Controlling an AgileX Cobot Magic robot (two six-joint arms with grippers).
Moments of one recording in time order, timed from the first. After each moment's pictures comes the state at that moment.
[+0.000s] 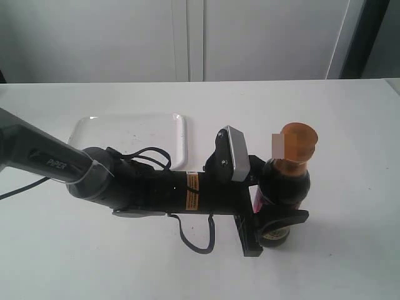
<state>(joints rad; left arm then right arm) -0.79 2.14 -1.10 0.95 -1.07 -0.36 0.16 0.39 -0.31 0.04 -0.33 -0.10</state>
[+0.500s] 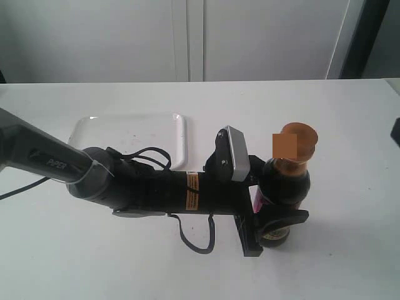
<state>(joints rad) -0.79 2.14 -1.10 0.95 -1.07 -0.36 0.16 0.70 -0.37 0.03 -0.28 -0.19</state>
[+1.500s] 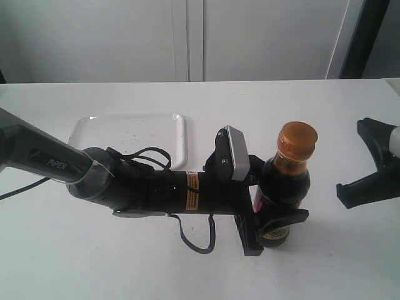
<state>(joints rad) -0.79 2.14 -1.10 0.94 -1.07 -0.36 0.16 0.99 -0.21 -0.21 -0.63 -0.12</state>
